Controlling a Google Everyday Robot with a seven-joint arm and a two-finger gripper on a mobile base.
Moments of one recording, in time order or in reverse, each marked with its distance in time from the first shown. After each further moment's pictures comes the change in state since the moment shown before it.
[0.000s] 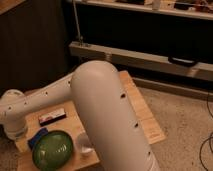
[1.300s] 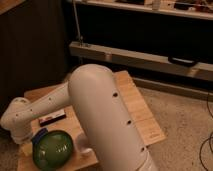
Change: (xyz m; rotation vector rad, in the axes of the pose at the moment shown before) arm 0.015 0.009 0.043 -0.020 -0.014 -0.038
